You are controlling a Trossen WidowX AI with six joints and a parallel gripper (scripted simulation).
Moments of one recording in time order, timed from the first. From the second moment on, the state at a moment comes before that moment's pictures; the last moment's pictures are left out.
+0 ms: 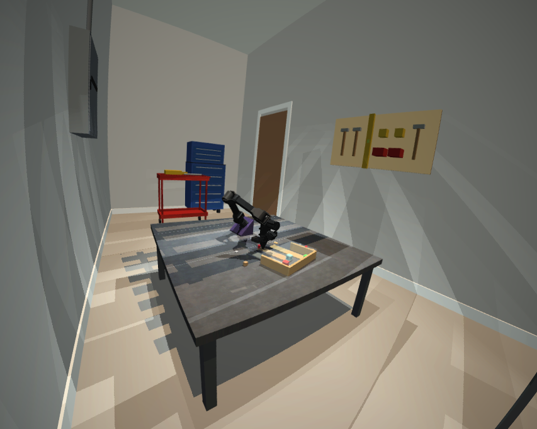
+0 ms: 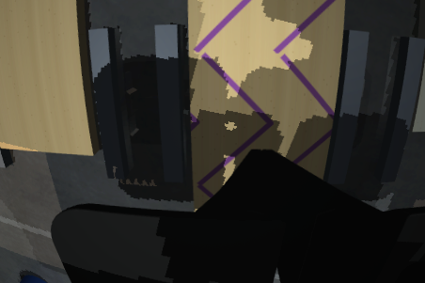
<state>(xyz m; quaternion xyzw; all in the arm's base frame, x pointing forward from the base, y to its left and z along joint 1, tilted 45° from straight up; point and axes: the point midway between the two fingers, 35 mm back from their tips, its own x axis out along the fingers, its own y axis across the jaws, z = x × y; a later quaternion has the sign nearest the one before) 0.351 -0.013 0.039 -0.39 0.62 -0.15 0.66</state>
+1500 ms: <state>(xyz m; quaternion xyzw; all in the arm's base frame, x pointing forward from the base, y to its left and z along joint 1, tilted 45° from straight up) 0.288 -0.034 0.045 -0.39 0.62 -0.15 0.66</state>
